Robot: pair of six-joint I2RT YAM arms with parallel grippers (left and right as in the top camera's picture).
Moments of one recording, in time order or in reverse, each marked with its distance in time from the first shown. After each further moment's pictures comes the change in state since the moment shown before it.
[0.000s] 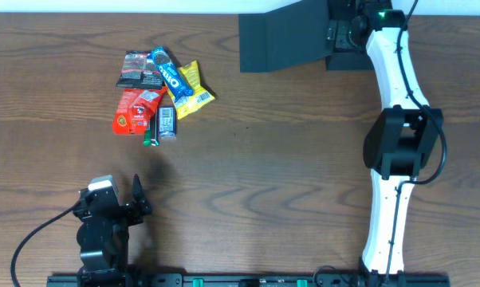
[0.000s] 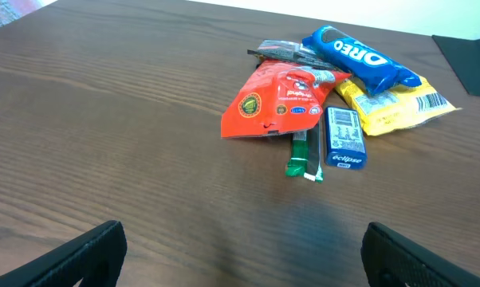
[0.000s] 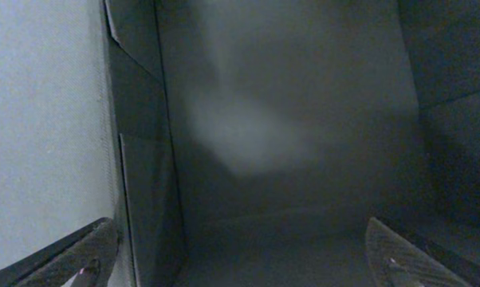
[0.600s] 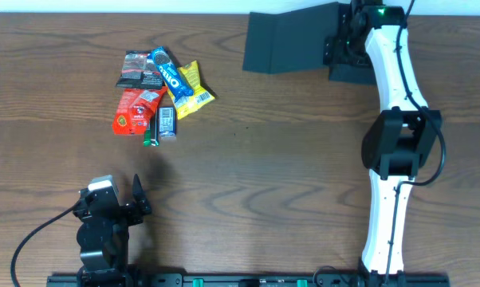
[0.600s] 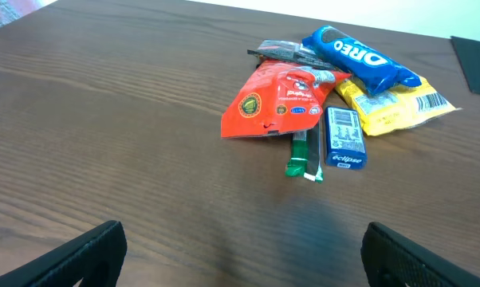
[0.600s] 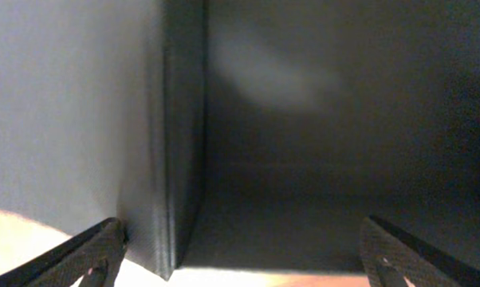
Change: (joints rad) left arm 0.000 0.000 0.000 0.000 0.000 0.000; right arm 0.018 0.001 0.036 -0.293 -0.029 0.010
